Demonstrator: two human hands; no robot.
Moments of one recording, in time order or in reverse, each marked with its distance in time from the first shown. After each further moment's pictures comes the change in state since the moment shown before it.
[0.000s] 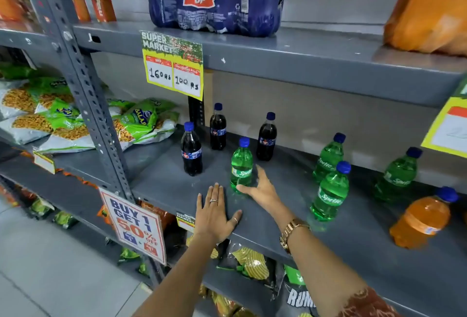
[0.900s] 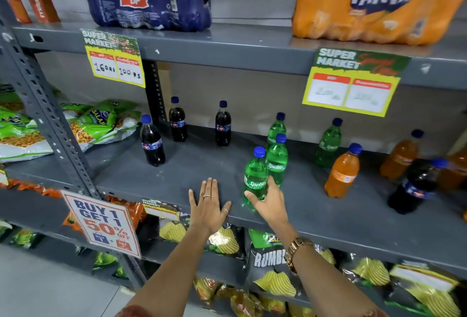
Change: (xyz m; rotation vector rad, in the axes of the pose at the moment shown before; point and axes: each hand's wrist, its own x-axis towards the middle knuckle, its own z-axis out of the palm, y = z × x) left_hand -0.044 0.072 0.012 0.005 -0.066 0.112; right_hand -0.117 0.069 -0.071 -0.096 0.355 -0.069
